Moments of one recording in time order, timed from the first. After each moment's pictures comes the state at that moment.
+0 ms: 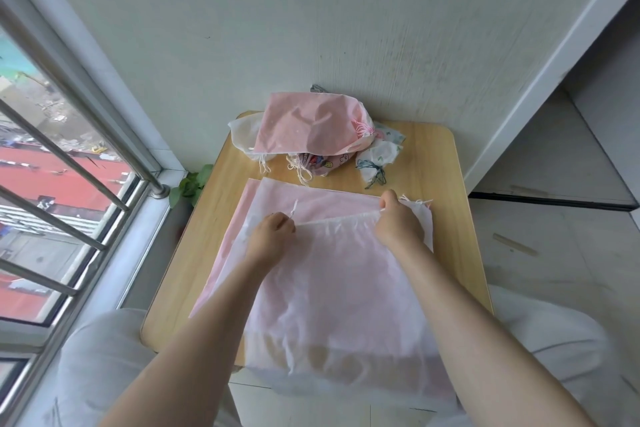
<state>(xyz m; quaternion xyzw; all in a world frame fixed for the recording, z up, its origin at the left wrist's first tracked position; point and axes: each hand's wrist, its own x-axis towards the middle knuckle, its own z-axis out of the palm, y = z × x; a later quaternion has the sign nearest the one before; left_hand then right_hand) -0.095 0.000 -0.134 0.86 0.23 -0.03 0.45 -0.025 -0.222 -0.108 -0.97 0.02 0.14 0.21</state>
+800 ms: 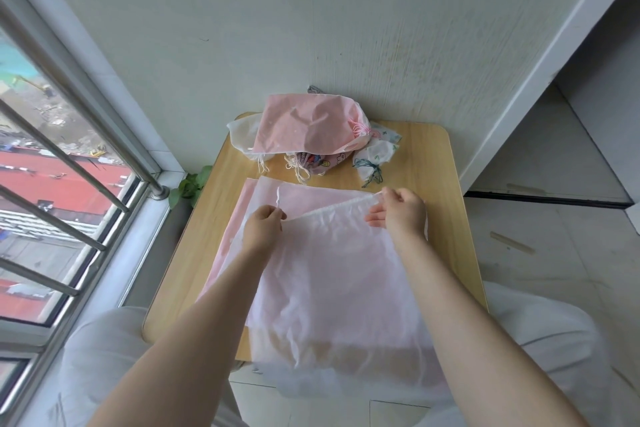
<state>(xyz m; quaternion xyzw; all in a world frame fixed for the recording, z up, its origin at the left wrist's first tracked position) -0.087 0.004 -0.131 0.78 0.32 0.01 0.53 -0.034 -0.223 -0.095 -0.72 0.20 0.06 0.66</state>
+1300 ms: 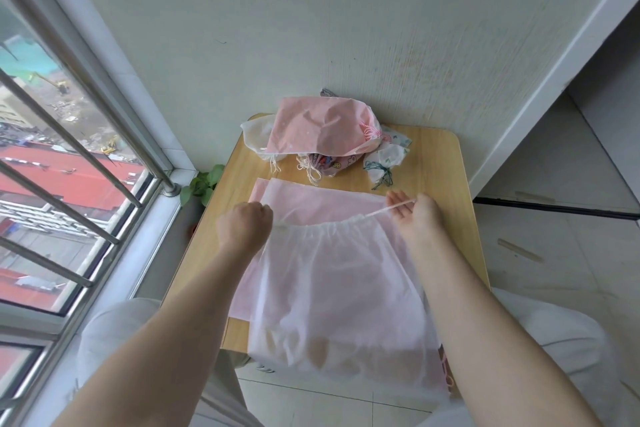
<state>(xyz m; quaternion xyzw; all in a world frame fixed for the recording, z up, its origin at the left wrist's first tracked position) -0.096 0.053 -0.123 0.96 0.22 0.05 0.15 -0.017 -0.227 -0.088 -0.39 0.37 0.07 0.84</state>
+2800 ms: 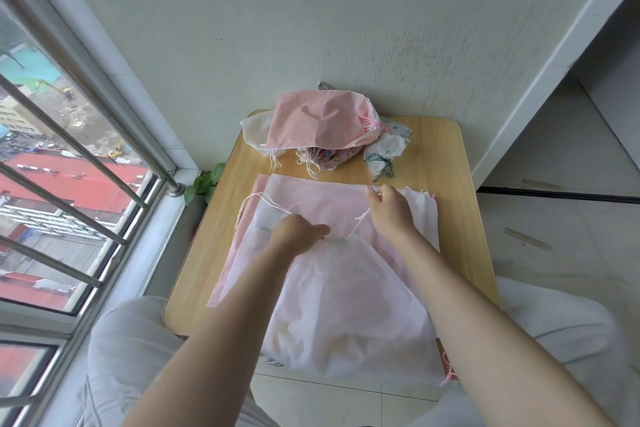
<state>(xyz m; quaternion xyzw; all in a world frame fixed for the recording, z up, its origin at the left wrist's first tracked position) -0.099 -0.032 -0.092 0.88 0.26 -0.20 0.33 -0.037 -0.202 -0.104 -0.91 0.02 0.09 0.41</state>
